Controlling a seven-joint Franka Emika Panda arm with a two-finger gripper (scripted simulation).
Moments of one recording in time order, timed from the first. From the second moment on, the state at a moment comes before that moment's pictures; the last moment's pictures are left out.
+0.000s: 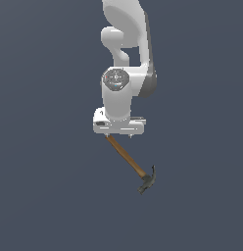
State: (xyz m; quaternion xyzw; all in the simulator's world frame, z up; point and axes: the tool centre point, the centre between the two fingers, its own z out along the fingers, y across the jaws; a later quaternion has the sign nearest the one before) arm -0.013 -0.011 0.141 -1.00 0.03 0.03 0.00
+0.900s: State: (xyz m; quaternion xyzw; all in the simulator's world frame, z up) arm -0.011 0.011 0.141 -1.00 -0.01 0.03 0.01
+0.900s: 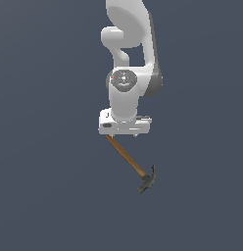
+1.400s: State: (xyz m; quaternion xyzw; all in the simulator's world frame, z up) arm -0.002 0.017 0.126 -1.00 -0.06 0.03 0.01
